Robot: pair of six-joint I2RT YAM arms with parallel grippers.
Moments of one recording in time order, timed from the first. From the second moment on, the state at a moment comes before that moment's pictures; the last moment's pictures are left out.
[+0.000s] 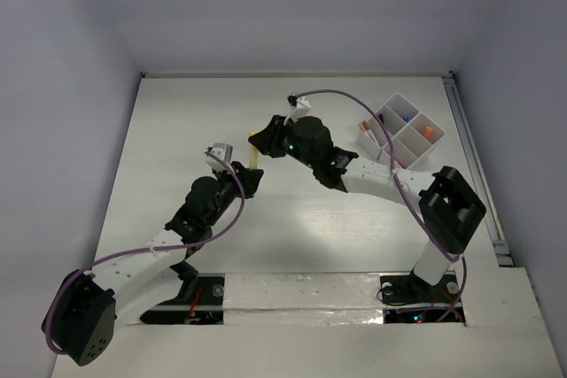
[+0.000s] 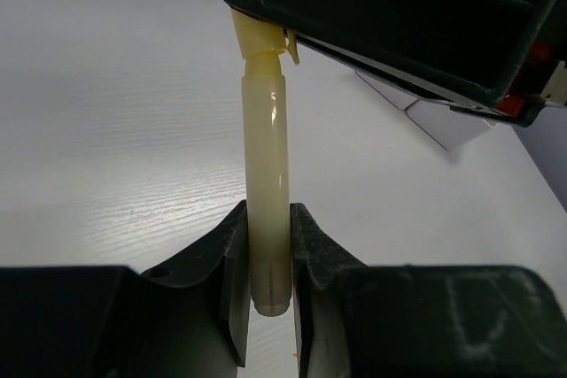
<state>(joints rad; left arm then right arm) -0.61 0.88 0.29 0.46 -0.07 -0.50 0.86 1.71 1.19 0.35 0.03 0.70</state>
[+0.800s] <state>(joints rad) -0.61 0.76 0.25 0.43 -0.09 -0.50 0.90 1.71 1.03 0.69 0.02 0.82</state>
